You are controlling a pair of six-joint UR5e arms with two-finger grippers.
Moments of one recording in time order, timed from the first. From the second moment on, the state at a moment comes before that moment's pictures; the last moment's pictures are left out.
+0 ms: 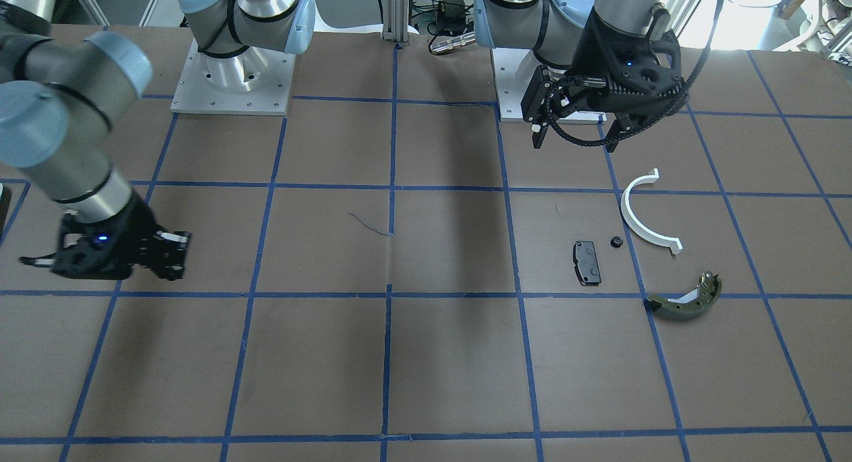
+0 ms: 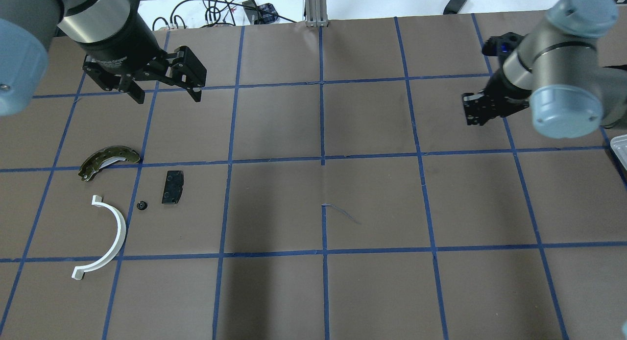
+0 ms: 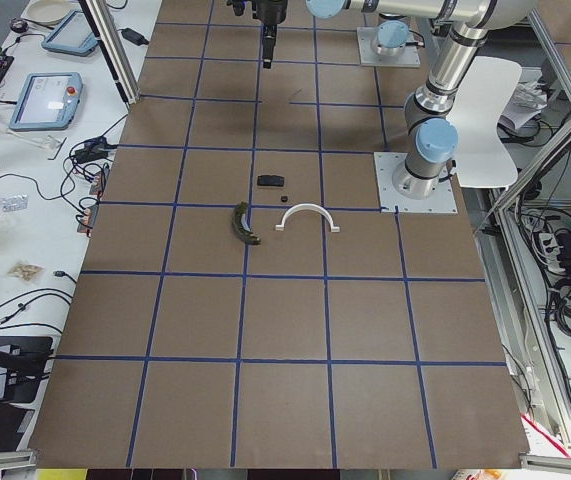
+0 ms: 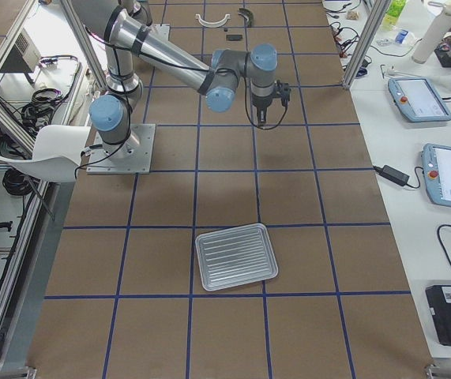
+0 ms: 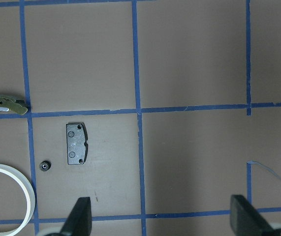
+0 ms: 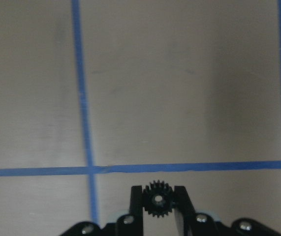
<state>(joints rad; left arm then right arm) -1.60 -1.53 -1.56 -1.54 1.56 0.00 1.44 -1.38 1.89 -2.18 -1.49 -0.06</state>
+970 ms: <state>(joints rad) -1.59 -1.54 -1.58 -1.53 1.55 0.00 2.03 -1.18 1.87 -2.43 -1.50 0.73</state>
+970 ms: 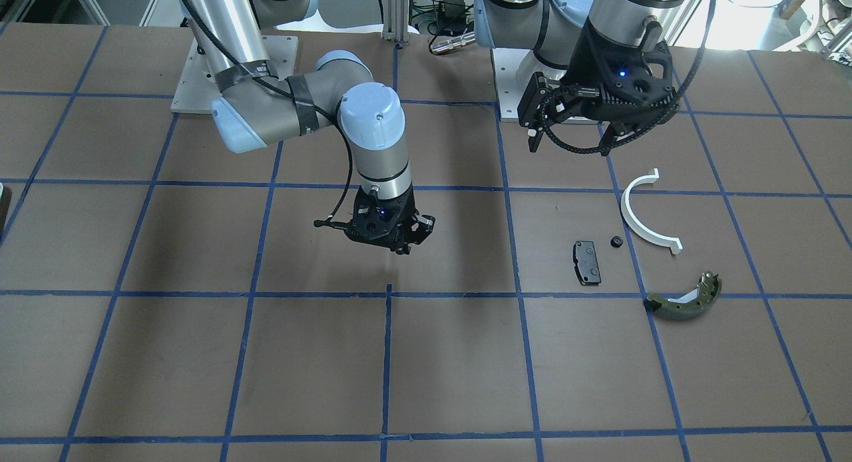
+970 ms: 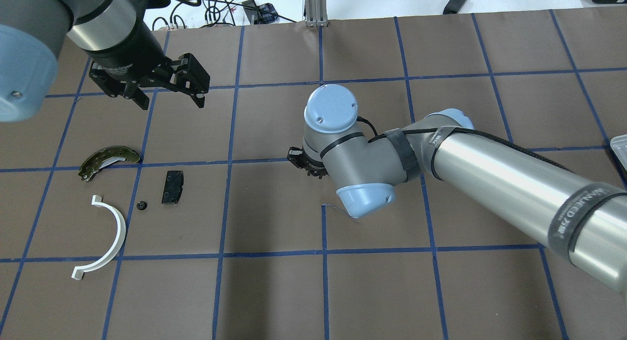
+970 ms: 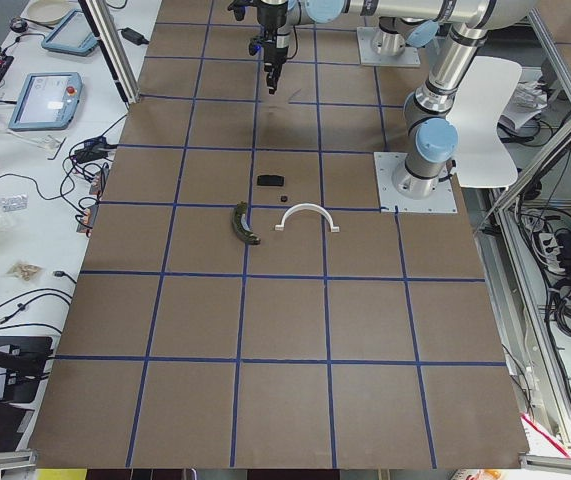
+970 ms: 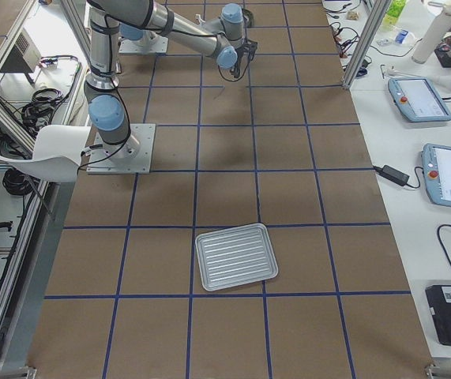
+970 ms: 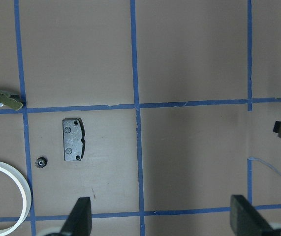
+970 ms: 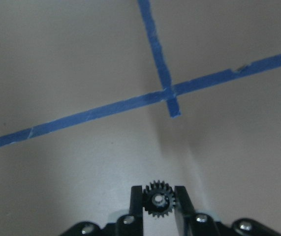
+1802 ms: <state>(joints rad) -1.59 -1.57 -1.62 -1.51 1.55 0.00 2.00 -1.22 1.87 -2.41 -1.51 0.67</state>
